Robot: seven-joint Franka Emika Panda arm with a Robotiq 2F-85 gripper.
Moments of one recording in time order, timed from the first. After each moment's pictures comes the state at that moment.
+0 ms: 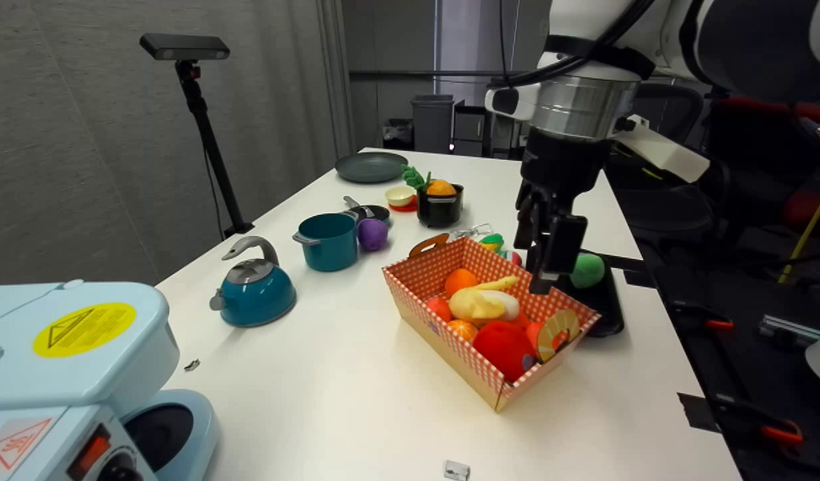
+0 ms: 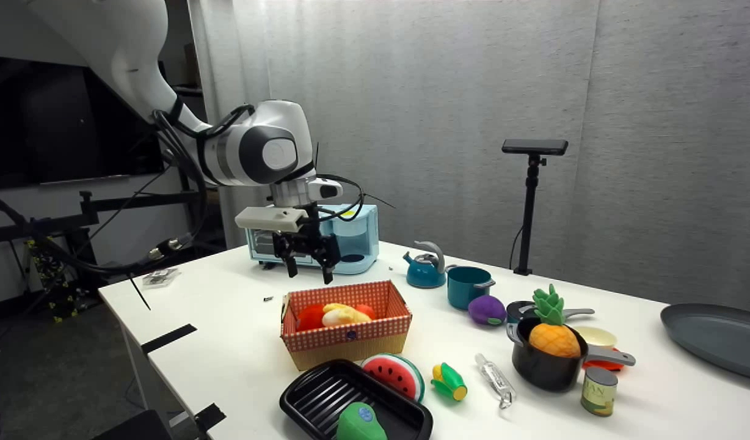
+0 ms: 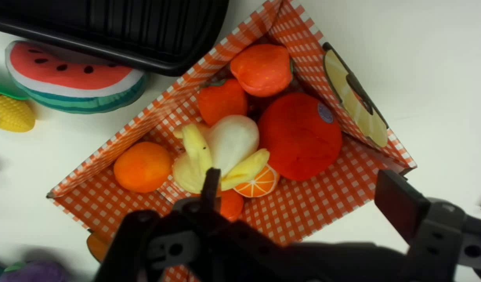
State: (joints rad) arm 0.13 -0.07 0.13 -2.43 -0.02 2.46 0.01
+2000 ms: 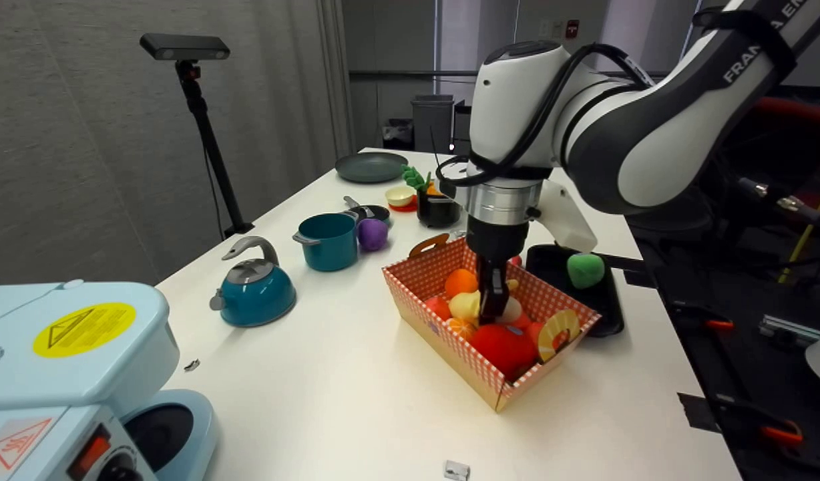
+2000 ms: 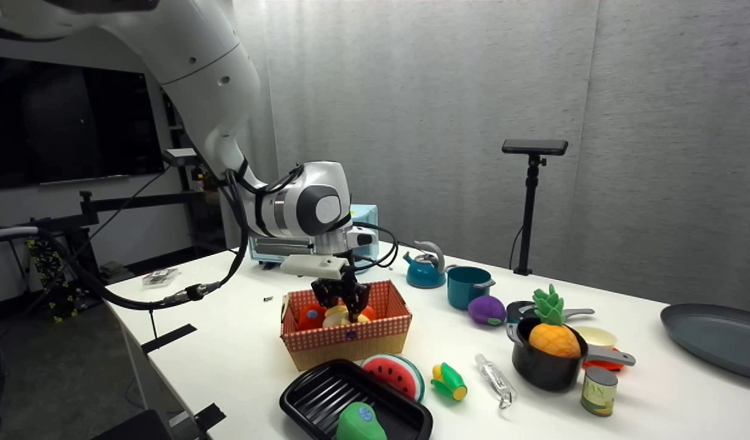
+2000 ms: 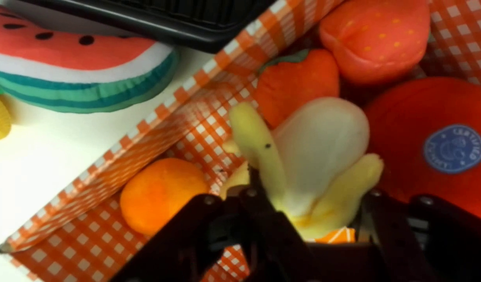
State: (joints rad) arm 0.13 0.28 0.05 -2.27 -0.16 2.58 0.05
